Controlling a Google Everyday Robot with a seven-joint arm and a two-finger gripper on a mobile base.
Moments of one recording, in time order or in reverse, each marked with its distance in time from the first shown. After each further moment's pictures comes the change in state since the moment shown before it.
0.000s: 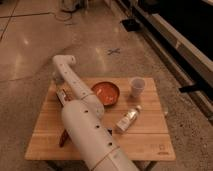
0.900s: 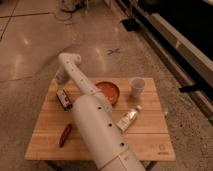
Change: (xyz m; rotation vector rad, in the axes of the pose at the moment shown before) arm -0.020 -0.010 -0.012 0.075 -0.017 0.011
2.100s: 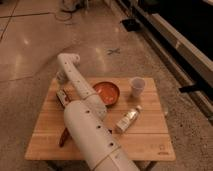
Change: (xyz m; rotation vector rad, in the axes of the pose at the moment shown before) arm -0.005 0.020 -0.004 -0.030 -0.030 0.040
